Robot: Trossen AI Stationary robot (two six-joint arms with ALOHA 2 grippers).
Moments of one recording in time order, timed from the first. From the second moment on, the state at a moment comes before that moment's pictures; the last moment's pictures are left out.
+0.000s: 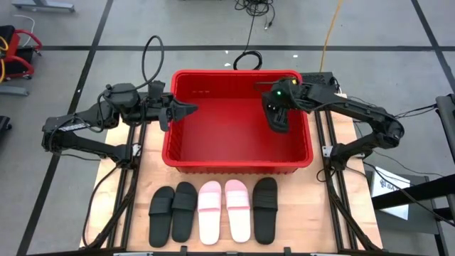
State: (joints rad) left arm 0.12 1.01 1.24 -0.23 0.02 -0.68; right arm -0.49 1.39 1.31 -0.88 0.37 -0.35
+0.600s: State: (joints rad) left arm 0.12 1.01 1.24 -0.24 0.03 -0.60; right arm -0.58 1.41 1.07 -0.66 0.39 -0.38
